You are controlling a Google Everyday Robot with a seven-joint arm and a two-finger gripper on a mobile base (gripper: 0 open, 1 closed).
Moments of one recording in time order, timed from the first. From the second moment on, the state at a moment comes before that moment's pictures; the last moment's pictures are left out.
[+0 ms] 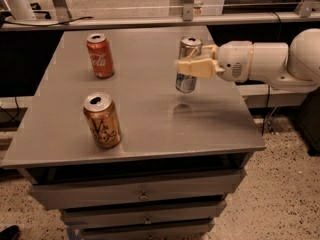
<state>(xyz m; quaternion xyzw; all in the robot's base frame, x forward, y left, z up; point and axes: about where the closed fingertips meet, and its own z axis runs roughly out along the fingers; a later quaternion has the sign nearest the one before) 0.595 -0.075 0.935 -0.41 0.65 0.38 0.52</state>
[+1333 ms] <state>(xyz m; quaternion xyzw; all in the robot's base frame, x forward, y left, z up) 0.472 0.014 0.895 -0.47 0.55 0.50 0.47</state>
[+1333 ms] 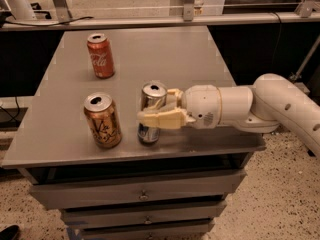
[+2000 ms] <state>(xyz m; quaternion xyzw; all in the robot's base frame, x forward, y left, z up) 0.449 0.037 0.890 -0.51 0.52 0.51 0.46</state>
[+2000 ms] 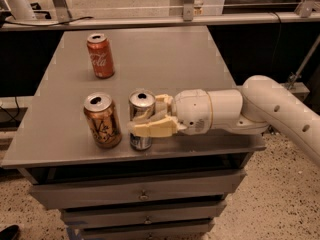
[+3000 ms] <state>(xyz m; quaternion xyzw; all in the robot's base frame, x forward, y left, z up) 0.439 0.048 0.881 -0.55 0.52 0.48 0.46</state>
